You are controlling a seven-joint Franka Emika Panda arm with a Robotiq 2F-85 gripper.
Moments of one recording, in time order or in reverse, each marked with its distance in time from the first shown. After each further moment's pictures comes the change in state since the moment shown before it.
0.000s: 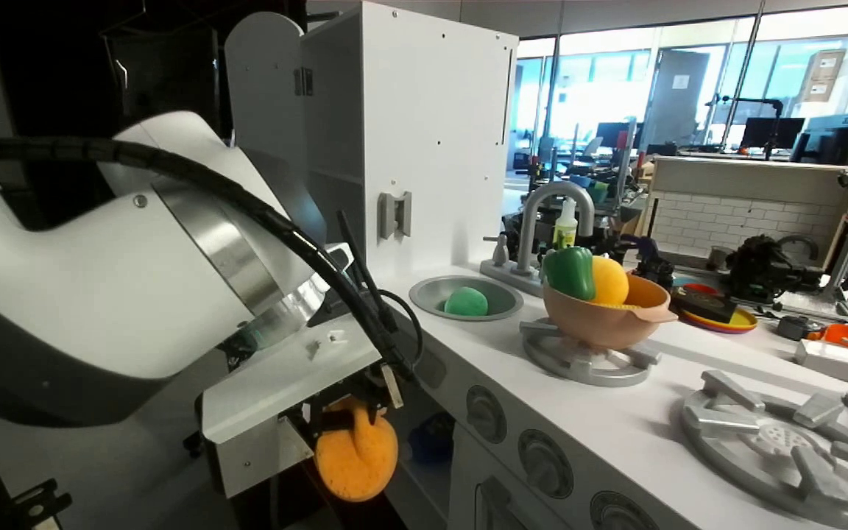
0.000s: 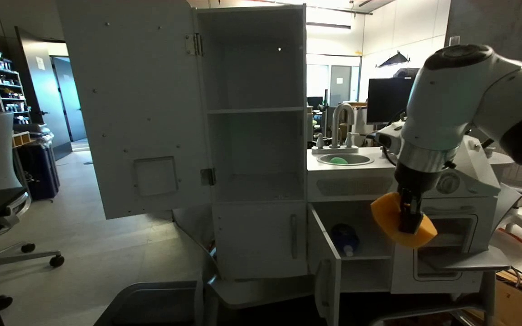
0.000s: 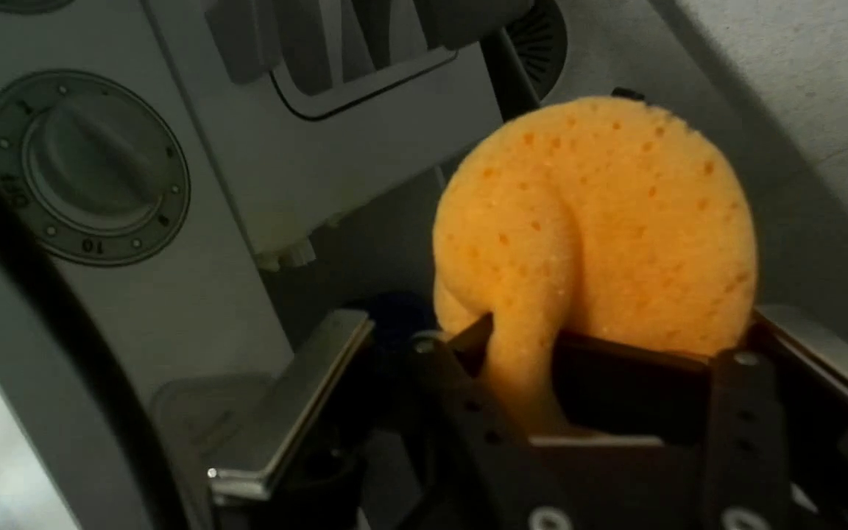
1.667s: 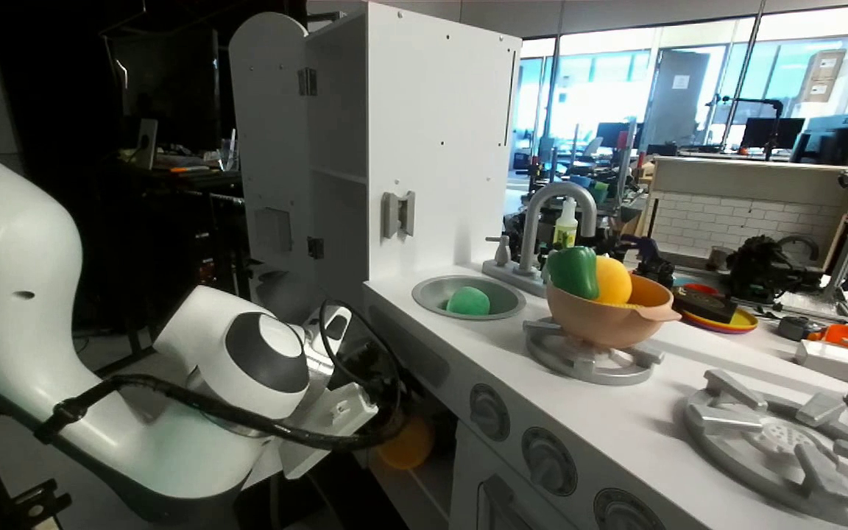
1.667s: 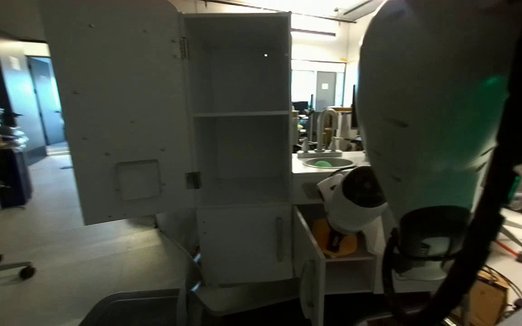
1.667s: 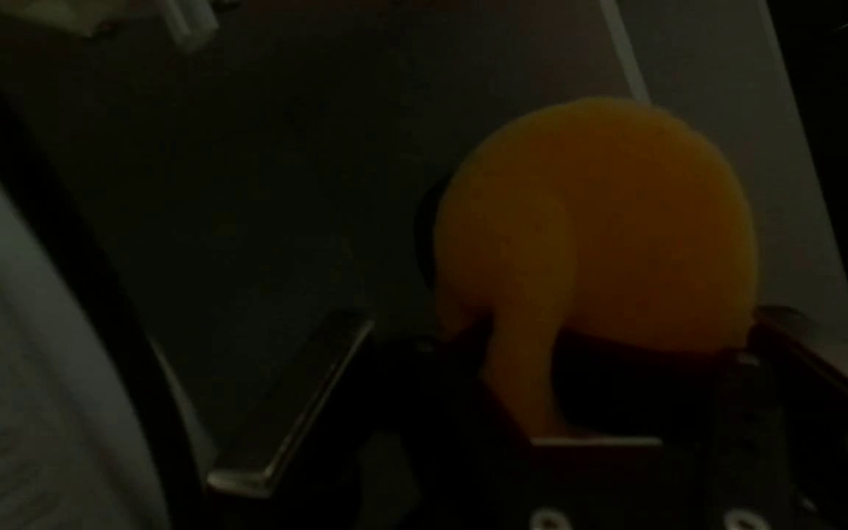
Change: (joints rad) arm 0.525 0.858 -0.394 0.348 1.028 0.284 -0.030
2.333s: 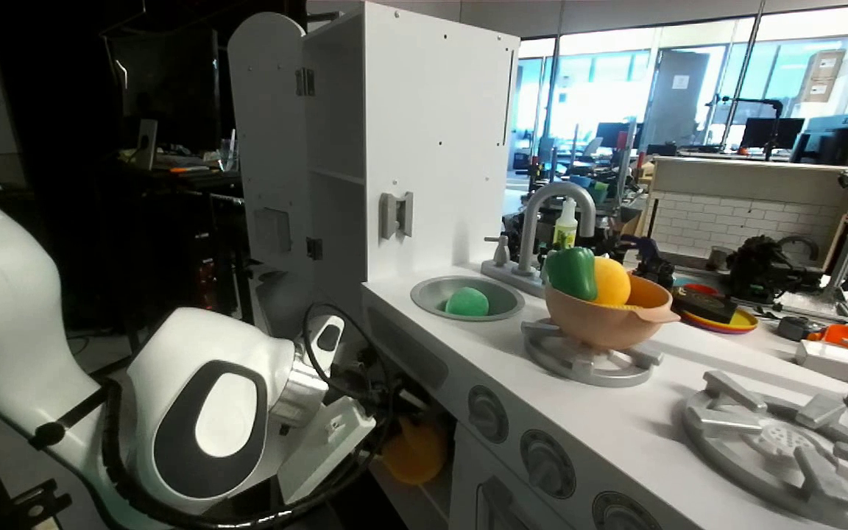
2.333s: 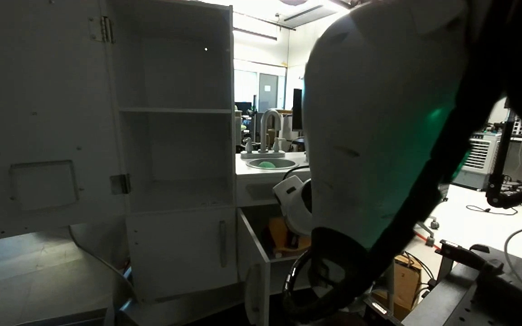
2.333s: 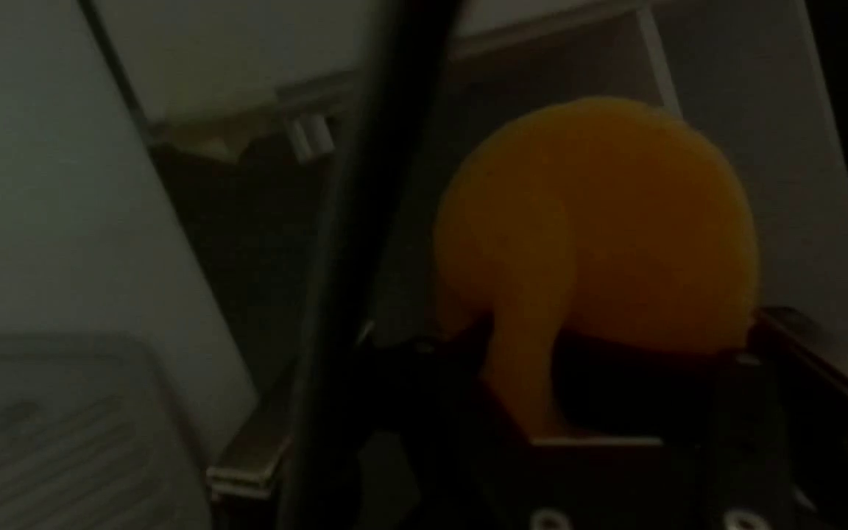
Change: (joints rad) arm 0.009 -0.005 0.126 -0.066 0.606 0.053 -0.618
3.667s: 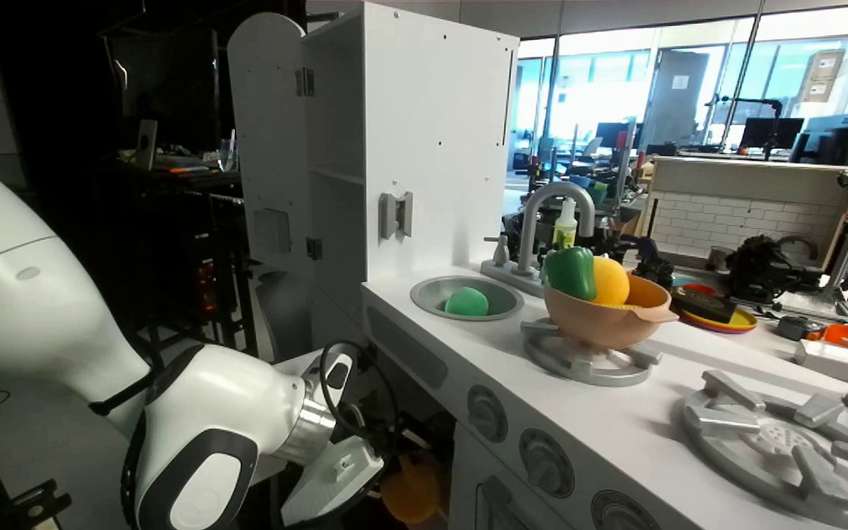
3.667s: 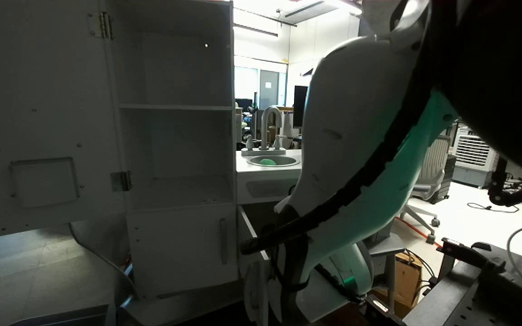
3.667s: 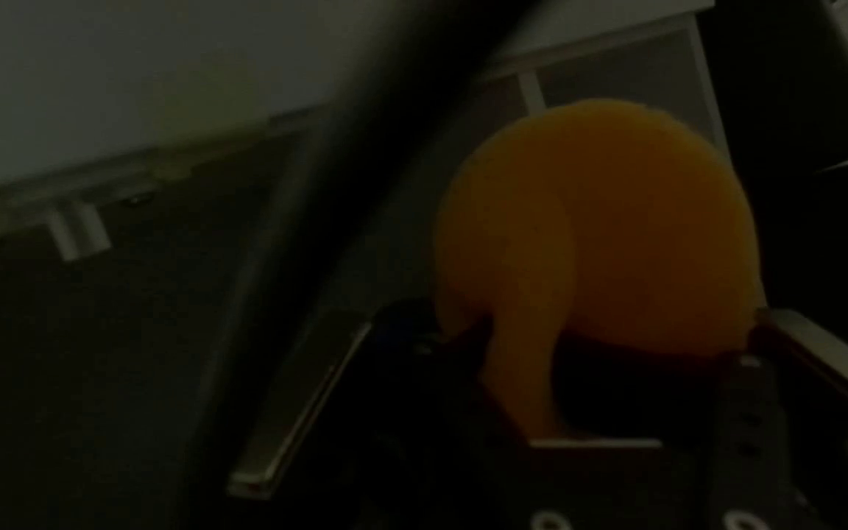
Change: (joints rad) arm -0.229 -0.014 0.281 0.225 0.460 0.052 -0.691
